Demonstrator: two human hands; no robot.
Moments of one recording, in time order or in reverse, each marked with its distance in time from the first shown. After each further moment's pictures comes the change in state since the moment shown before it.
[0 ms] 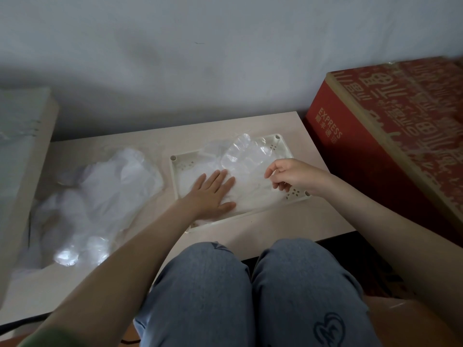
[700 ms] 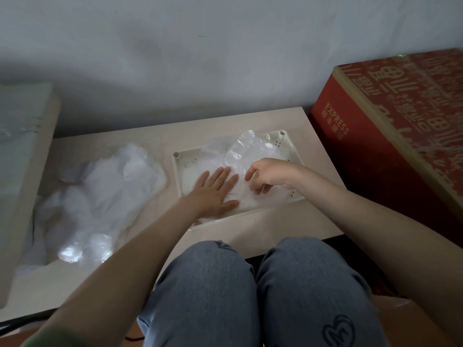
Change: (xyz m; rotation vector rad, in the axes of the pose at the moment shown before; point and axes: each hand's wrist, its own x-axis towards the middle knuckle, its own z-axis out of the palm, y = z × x) left_hand -0.001 0.000 0.001 -0.008 0.008 -0.006; right_hand 0.040 -0.023 0.037 -0.109 -0.149 0.099
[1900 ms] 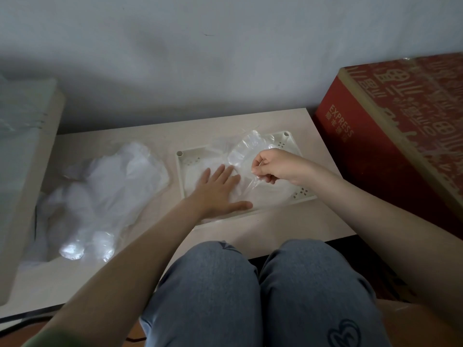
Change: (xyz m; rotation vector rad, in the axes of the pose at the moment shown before) left_hand -0.003 0.006 -0.008 -0.122 0.090 -0.015; right_hand -0.008 -0.003 -0.011 0.120 0.096 -0.178
